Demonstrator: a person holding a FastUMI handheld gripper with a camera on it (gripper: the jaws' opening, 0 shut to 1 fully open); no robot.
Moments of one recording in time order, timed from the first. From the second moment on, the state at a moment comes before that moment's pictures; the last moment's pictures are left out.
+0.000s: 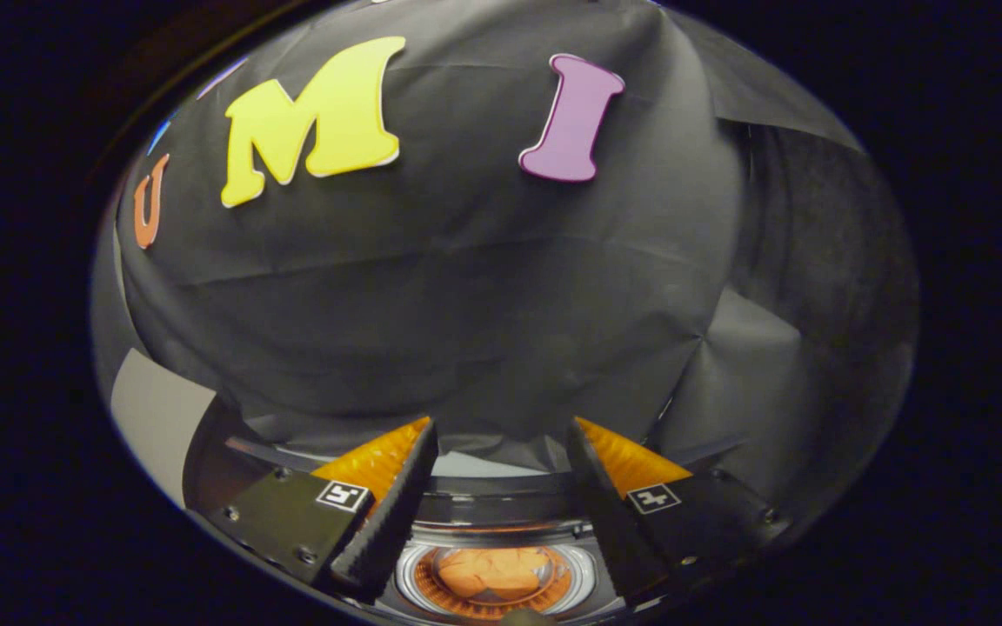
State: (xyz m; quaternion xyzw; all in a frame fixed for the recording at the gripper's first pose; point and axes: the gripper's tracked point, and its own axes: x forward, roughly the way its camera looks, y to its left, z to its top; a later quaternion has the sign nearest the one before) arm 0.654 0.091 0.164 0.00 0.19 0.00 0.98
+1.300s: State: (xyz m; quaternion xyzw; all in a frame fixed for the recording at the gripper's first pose) arm 0.550 0.081 0.128 -0.01 0.14 0.01 0.99
